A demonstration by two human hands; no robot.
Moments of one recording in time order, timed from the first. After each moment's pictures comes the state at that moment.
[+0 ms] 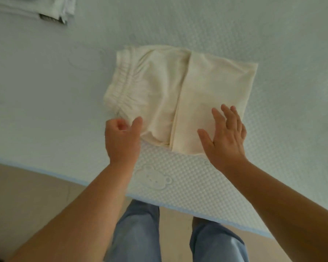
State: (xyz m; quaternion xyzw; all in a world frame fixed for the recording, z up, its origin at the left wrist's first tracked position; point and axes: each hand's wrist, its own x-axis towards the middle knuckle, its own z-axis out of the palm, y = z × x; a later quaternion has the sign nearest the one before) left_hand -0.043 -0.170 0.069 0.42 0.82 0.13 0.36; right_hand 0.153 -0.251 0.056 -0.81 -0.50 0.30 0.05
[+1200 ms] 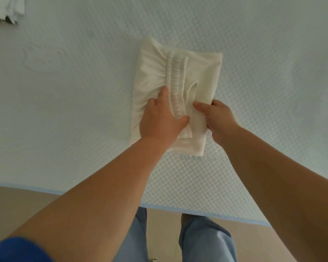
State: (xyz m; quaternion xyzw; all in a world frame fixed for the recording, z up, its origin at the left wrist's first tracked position) left_hand 0.086 -0.183 0.054 0.69 0.61 -0.04 0.39; right_hand 0.219 -0.229 0.040 -0.76 -0.04 0.56 0.32
